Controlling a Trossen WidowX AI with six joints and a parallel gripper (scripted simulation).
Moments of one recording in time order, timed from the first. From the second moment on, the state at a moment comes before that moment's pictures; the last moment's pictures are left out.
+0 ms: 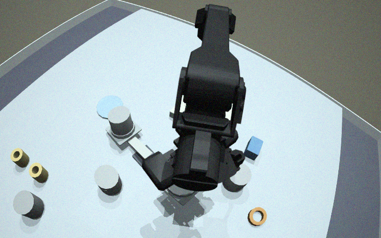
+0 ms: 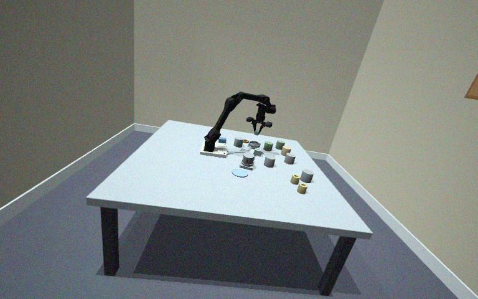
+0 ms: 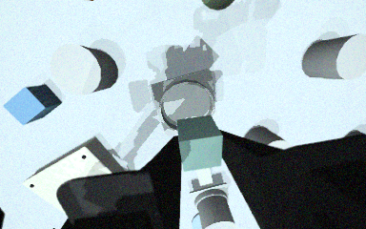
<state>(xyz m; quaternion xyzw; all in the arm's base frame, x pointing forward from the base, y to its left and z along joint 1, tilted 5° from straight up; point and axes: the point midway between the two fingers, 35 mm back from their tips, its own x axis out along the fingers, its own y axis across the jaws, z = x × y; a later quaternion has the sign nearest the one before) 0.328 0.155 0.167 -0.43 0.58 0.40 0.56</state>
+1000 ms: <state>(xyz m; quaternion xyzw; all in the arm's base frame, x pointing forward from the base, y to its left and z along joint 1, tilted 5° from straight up) 0.339 -0.077 0.137 -0.43 0.58 0.39 0.57</state>
